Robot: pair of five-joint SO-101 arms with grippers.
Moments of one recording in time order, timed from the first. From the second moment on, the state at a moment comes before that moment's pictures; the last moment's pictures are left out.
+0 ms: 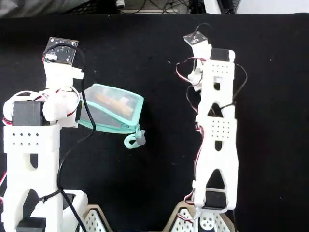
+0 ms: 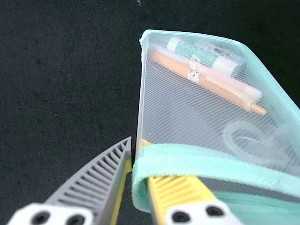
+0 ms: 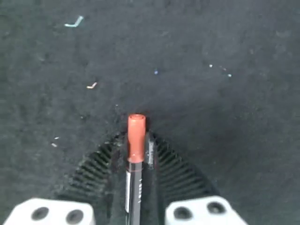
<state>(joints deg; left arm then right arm) -4.1 -34.9 13.2 89.3 -8.6 5.5 75.3 -83.1 96.1 28.1</state>
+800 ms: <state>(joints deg) -4.1 -34.9 13.2 89.3 -8.6 5.3 54.0 -88.7 100.9 18.9</state>
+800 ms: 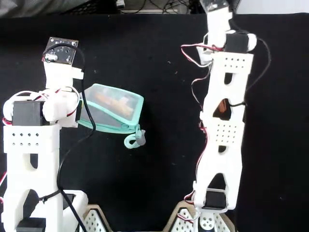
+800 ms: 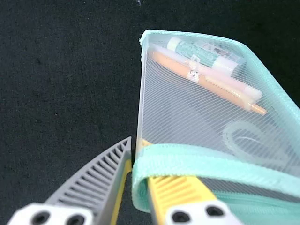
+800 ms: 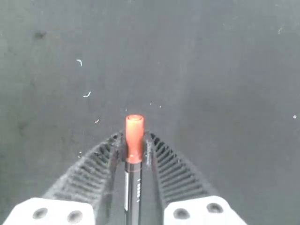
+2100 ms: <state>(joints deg) -4.1 -34.9 13.2 89.3 -8.6 -3.6 8.7 32.5 68.7 42.2</state>
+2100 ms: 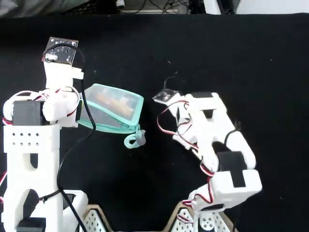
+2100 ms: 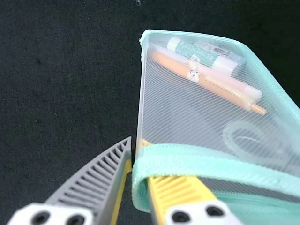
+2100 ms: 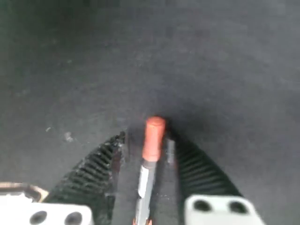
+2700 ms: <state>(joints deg) -4.1 -34.9 13.2 89.3 -8.6 -2.7 9.9 30.1 68.4 45.1</state>
